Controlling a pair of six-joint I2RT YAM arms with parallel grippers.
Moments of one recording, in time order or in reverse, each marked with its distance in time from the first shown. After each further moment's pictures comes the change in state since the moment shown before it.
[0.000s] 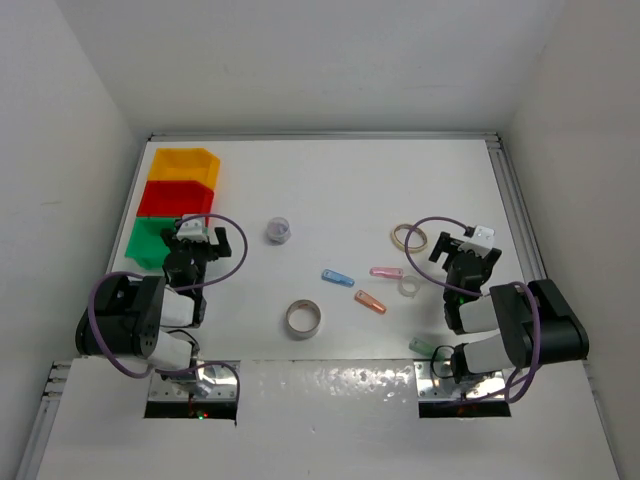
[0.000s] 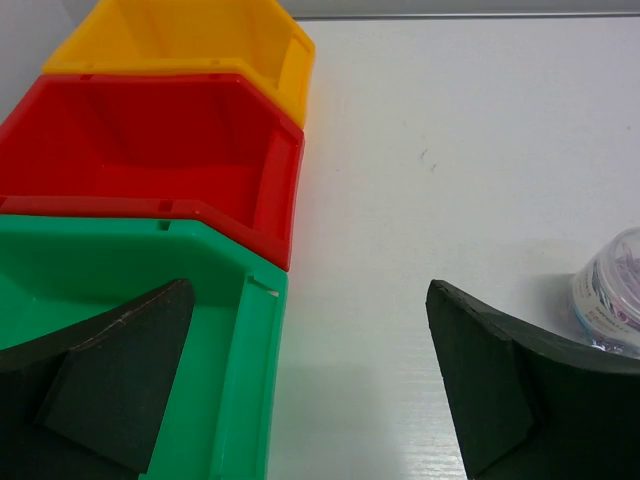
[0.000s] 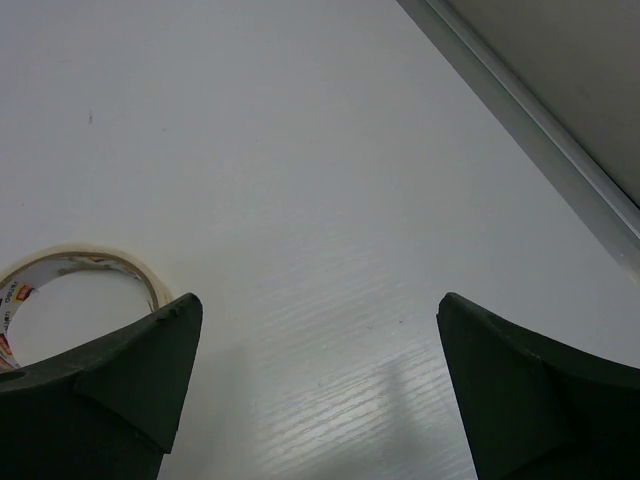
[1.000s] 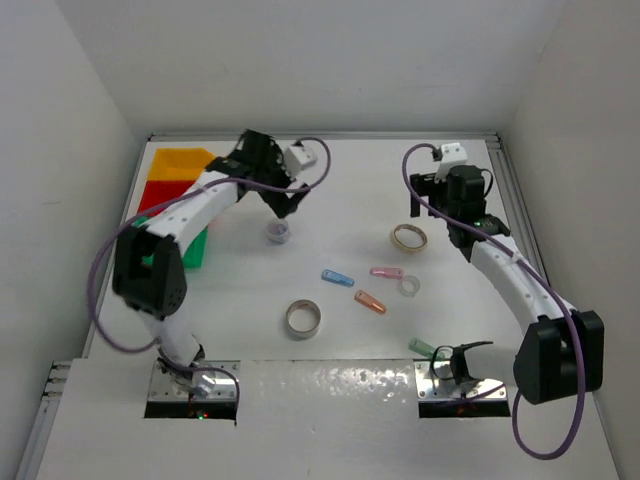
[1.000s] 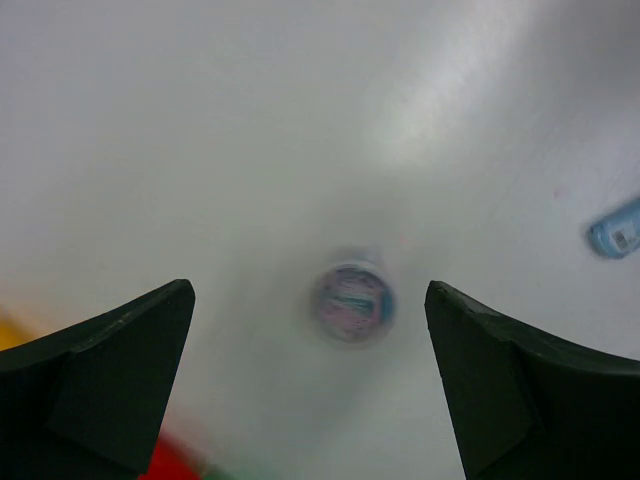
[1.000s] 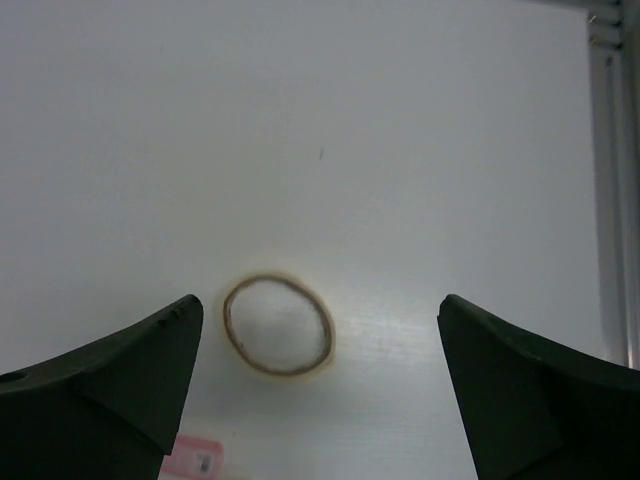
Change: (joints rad) left arm -0.319 0.220 1.322 -1.767 0.338 0.506; right arm 0.056 -0.188 0.826 -1.210 -0.368 -0.181
